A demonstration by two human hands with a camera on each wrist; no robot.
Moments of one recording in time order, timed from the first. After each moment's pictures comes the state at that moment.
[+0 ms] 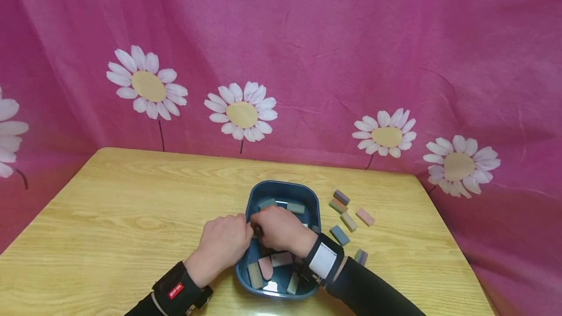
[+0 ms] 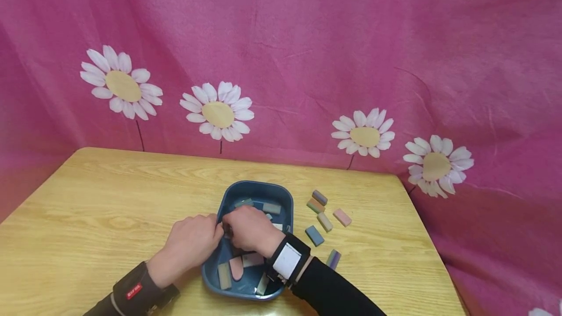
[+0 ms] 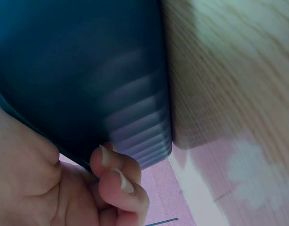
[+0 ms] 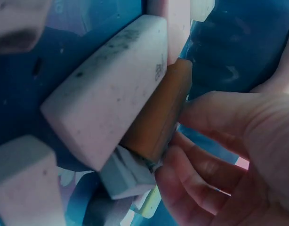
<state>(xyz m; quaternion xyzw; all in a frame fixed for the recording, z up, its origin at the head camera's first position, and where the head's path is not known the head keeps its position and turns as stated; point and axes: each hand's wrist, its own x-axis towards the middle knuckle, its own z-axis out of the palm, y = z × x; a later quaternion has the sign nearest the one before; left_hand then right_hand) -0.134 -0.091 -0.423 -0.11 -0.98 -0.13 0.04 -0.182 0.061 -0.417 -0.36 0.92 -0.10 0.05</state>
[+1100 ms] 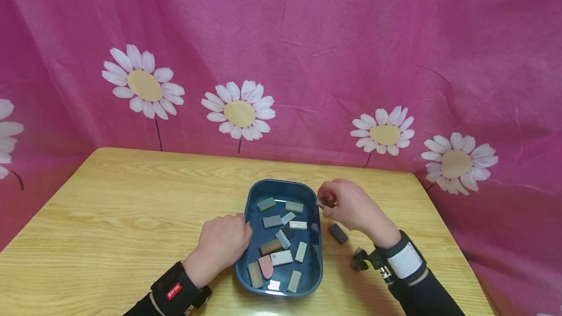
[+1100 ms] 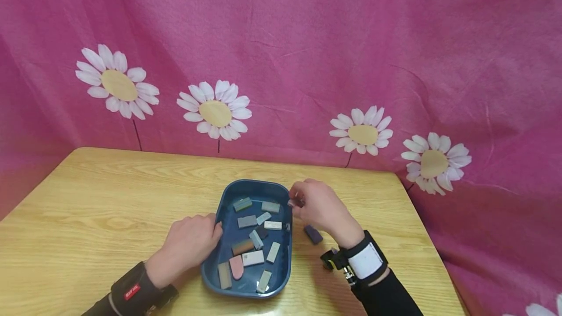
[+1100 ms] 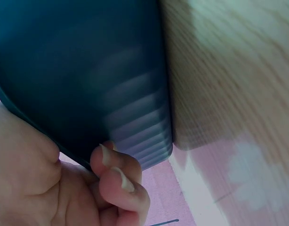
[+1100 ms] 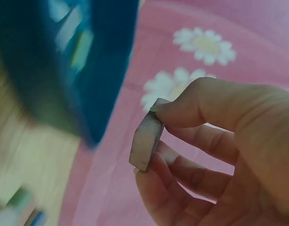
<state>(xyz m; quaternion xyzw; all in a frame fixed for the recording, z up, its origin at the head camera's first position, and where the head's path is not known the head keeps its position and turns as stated) -0.139 -0.090 -0.423 -0.10 -0.98 -0.16 0.01 -0.182 0.186 -0.354 -0.23 0.96 -0.17 -0.03</state>
